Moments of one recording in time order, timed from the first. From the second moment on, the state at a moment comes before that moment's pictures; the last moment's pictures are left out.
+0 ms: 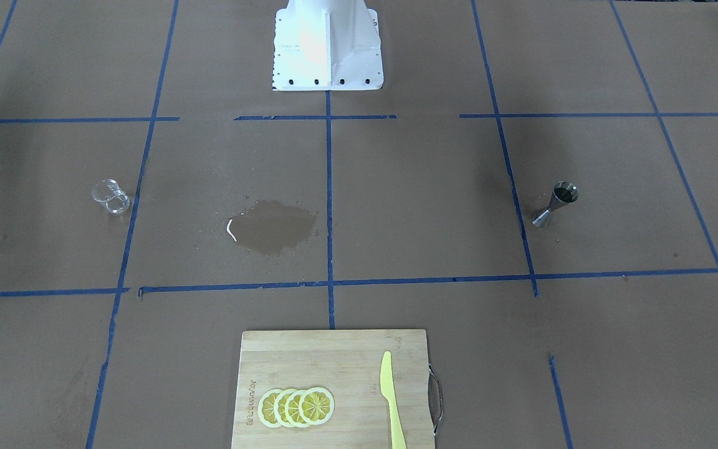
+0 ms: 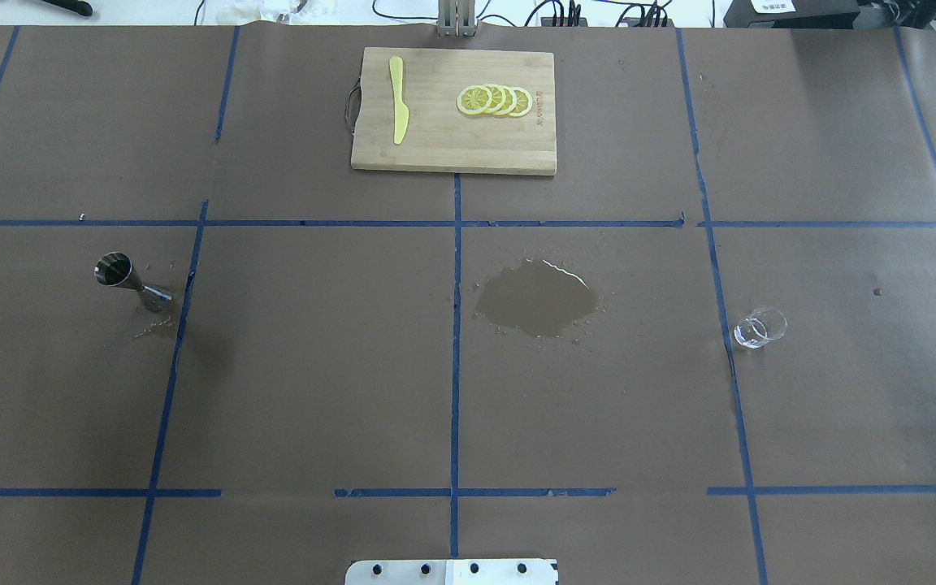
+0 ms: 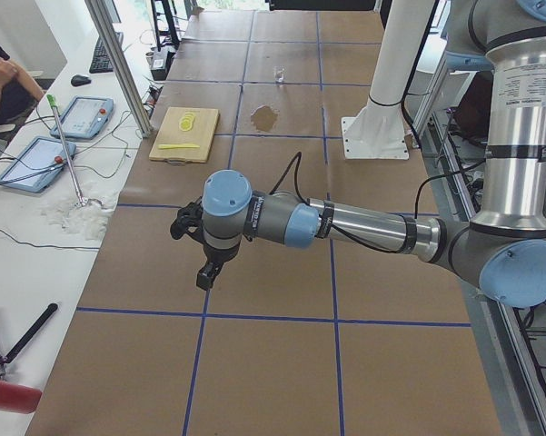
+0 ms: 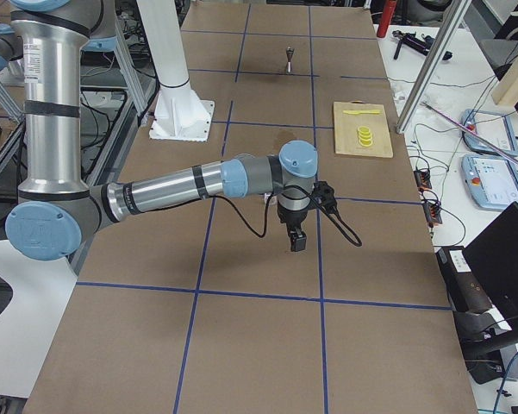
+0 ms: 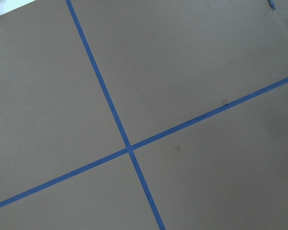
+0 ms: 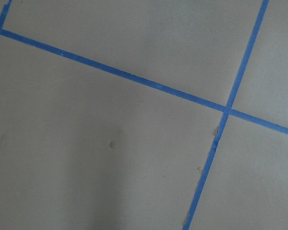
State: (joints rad) left arm -1.61 -1.55 -1.75 -1.68 -2.38 0.24; right arm 1.44 -1.63 1.89 -1.67 2.31 -0.11
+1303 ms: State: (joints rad) left arm -1.60 -1.55 -1.61 -1.65 -2.30 0.17; right arm 1.60 -1.68 1.74 -1.66 2.43 -0.04
